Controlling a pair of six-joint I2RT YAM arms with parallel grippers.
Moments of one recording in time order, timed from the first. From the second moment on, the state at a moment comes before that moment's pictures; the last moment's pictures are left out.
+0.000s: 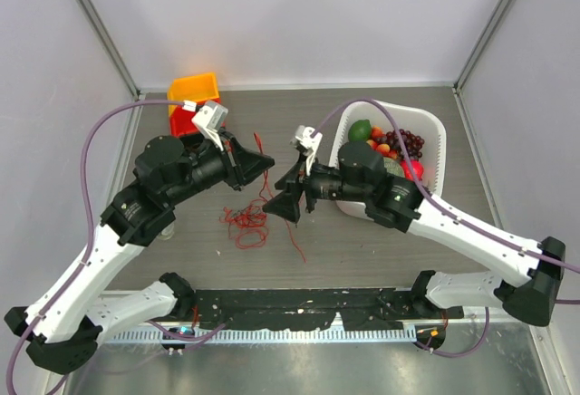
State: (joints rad) left arm -0.71 0.90 1.20 -0.40 0.21 -0.46; right arm 0.96 1.16 1.13 -0.16 -0.36 0.26
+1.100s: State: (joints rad) left arm -0.70 0.98 1.30 -0.23 0.88 -0.46; right arm 0.93 1.10 0.96 0.24 -0.86 0.44
